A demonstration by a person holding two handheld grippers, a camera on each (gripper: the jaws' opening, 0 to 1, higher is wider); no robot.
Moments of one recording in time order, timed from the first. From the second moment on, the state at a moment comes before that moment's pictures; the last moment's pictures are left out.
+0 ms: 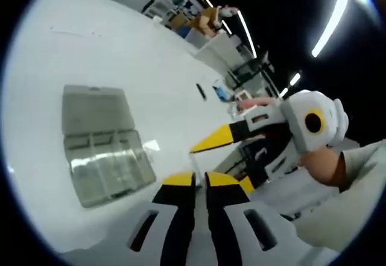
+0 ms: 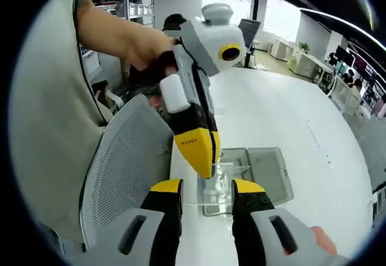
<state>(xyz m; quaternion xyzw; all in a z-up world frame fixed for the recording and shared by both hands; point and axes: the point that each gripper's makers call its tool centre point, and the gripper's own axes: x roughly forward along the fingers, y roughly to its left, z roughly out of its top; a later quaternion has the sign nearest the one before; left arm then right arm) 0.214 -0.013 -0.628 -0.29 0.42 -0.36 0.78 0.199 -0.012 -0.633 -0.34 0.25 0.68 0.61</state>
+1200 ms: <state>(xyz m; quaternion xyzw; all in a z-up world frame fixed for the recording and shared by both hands) 0.215 -0.006 -0.630 -0.36 0.41 -0.34 0.76 0.212 -0.016 -0.633 -0.37 0.25 0.66 0.61</state>
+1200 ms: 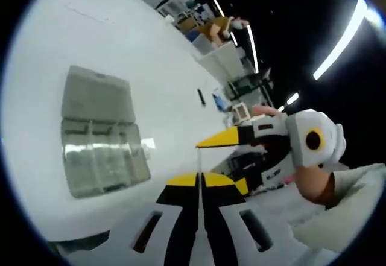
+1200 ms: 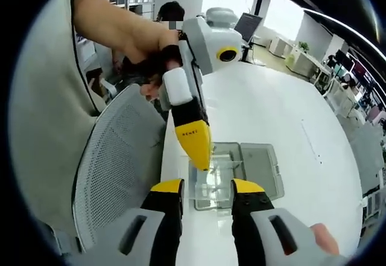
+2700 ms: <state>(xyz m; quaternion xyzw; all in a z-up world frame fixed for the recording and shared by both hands) 0.207 -0.012 -0.624 -0.09 0.24 -0.46 0.85 0.207 -0.018 -0.622 -0.32 0.29 0.71 0.56</state>
